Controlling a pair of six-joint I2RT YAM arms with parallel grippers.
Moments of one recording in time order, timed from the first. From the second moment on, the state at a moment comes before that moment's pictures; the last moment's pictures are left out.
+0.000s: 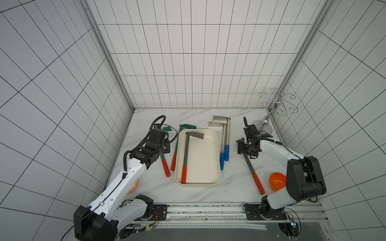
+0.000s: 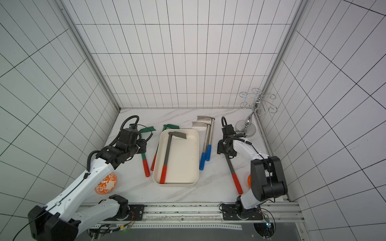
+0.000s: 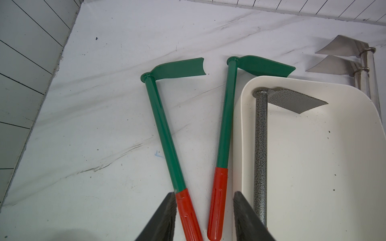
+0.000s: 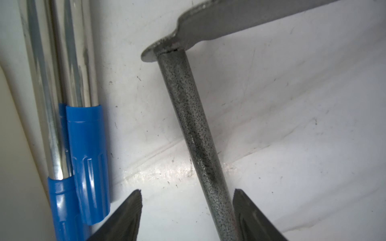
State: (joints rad) left arm -0.37 1.07 0.94 -0.72 -0.21 -0.38; right arm 0.20 1.55 0.98 -0.70 0.03 0.32
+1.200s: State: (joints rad) left arm -0.37 1.07 0.94 -0.72 -0.21 -0.38; right arm 0.25 1.69 0.99 -0.63 -0.01 0.33
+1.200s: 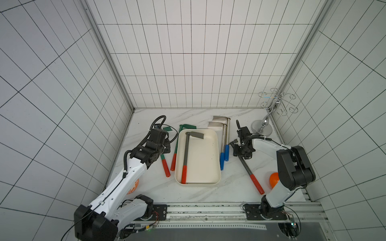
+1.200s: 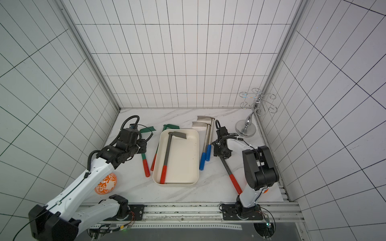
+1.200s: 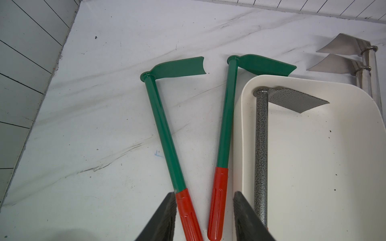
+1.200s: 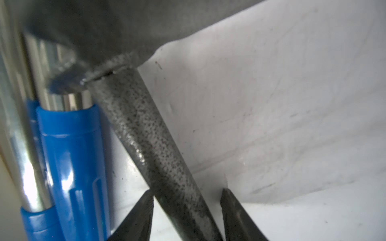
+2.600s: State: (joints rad) left arm -0.37 1.07 0.94 -0.72 -0.21 -0.38; right arm 0.26 1.77 1.09 -0.72 0.06 0.32
